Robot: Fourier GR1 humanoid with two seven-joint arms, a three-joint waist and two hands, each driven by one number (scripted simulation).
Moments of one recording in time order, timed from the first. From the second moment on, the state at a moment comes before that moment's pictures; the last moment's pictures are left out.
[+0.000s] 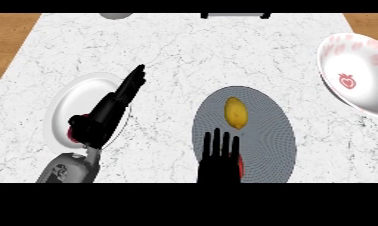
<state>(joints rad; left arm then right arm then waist) -0.17 0.26 -0.32 -1.55 0.16 0.01 0.04 -0.12 -0.03 0.94 -1.66 1.20 0.45 1.18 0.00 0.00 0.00</state>
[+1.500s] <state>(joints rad) -0.11 0.24 -0.27 -1.57 0.12 -0.04 0.01 -0.10 -0.02 0.83 -1.56 1.48 0.45 1.09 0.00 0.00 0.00</state>
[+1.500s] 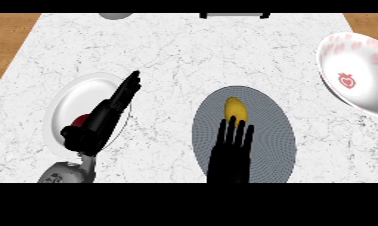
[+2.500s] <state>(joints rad) -0.14 0.17 -0.21 -1.59 0.07 -0.09 0.08 -0.17 -0.02 0.73 -1.46 1.56 0.32 0.93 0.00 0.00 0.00</state>
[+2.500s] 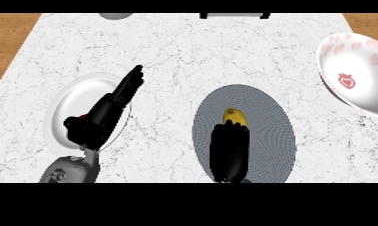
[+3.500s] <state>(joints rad) -0.10 0.16 -0.20 -1.61 0.05 -0.10 0.08 -0.45 -0.22 0.04 -1.55 1.10 0.06 0.54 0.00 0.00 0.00</state>
